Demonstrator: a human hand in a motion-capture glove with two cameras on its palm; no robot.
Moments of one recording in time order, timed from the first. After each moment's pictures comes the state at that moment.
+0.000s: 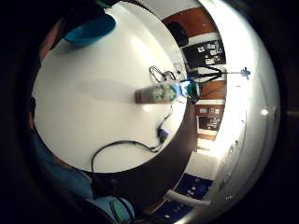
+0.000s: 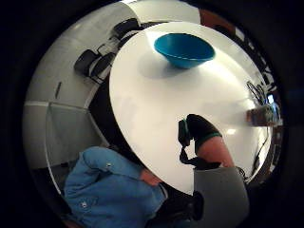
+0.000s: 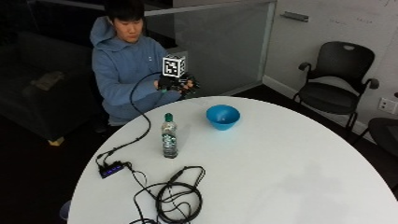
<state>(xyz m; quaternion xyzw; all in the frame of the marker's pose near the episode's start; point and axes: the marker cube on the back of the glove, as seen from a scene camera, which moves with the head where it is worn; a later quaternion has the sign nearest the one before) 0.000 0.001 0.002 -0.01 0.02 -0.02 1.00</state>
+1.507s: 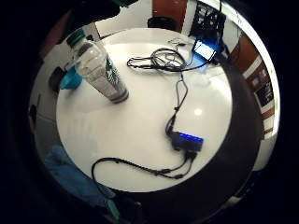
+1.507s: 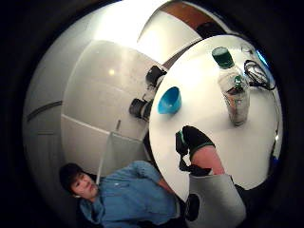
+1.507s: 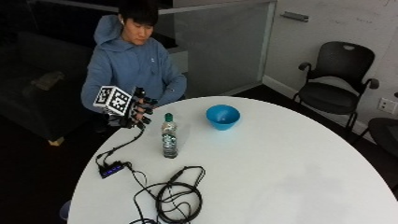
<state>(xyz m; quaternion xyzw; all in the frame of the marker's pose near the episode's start) 0.257 0.083 0.033 0.20 -0.34 0.11 0.91</state>
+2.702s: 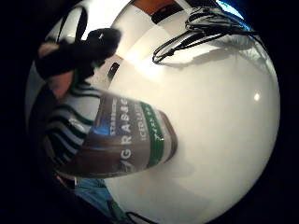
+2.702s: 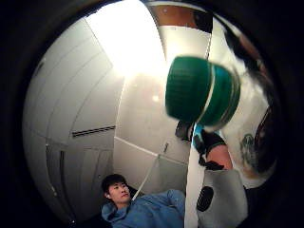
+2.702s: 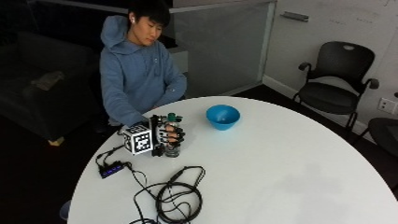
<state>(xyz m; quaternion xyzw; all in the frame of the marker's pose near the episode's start) 0.250 -0.031 0.120 0.28 -0.61 0.14 0.72</state>
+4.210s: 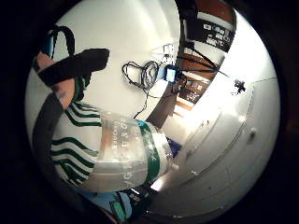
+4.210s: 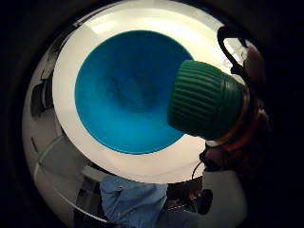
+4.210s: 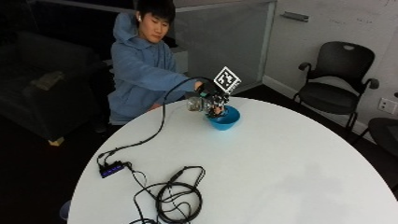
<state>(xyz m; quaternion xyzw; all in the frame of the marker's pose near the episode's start) 0.057 -0.206 0.002 -0.27 0.19 0.08 0.94</state>
